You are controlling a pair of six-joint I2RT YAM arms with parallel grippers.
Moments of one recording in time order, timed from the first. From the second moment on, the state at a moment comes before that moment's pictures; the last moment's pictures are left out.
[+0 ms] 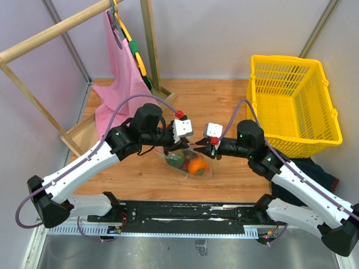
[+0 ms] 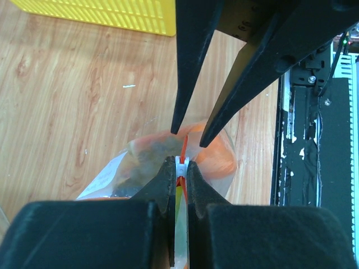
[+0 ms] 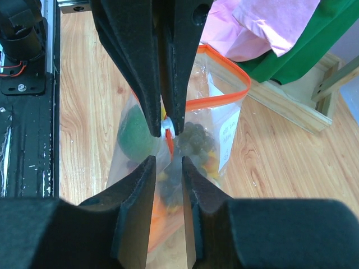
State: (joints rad) left arm -0.83 1.19 1.20 -0.53 0.47 0.38; right arm 0.76 0.92 0.86 -0.22 -0.52 -0.40
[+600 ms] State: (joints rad) left arm -0.83 1.20 1.21 -0.53 0.50 0.39; right arm 0.76 0.98 0.88 -0.20 -0.57 -0.38
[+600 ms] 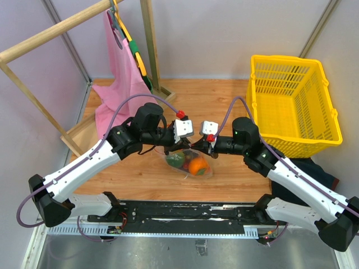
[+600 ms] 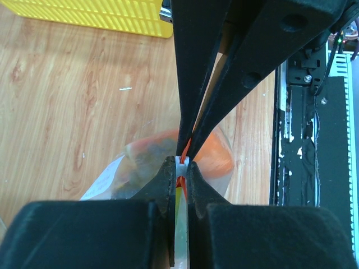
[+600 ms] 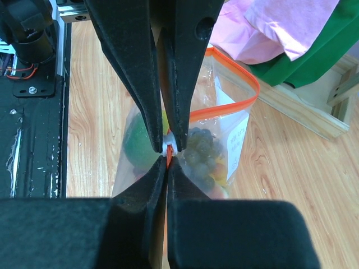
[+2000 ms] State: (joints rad) left arm -0.83 1.20 1.21 -0.54 0.46 0.38; right arm 0.76 0.98 0.89 -0.19 -0.54 -0.37
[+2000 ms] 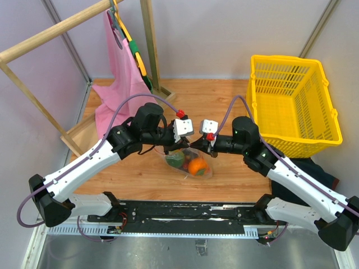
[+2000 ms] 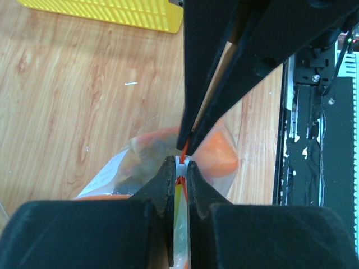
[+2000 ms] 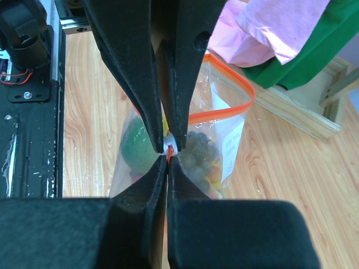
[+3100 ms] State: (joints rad) left arm -0.83 1.19 1.19 -0.53 0.48 0.36; right arm 0.76 0.98 0.86 -0.17 -0.55 -0.38
